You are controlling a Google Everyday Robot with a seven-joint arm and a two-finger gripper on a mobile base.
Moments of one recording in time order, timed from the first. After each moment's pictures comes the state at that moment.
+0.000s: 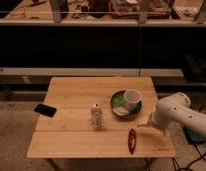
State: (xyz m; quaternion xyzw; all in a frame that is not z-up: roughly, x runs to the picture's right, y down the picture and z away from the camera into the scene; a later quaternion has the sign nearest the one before) arm 0.272 0.211 0.769 -0.22 -0.20 -0.54 0.79
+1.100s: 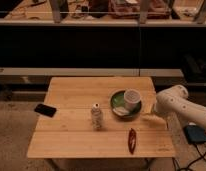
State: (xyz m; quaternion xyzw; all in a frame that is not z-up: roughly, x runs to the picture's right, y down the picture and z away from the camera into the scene) arm 0.328 0.156 0.845 -0.22 -0.12 -0.55 0.80
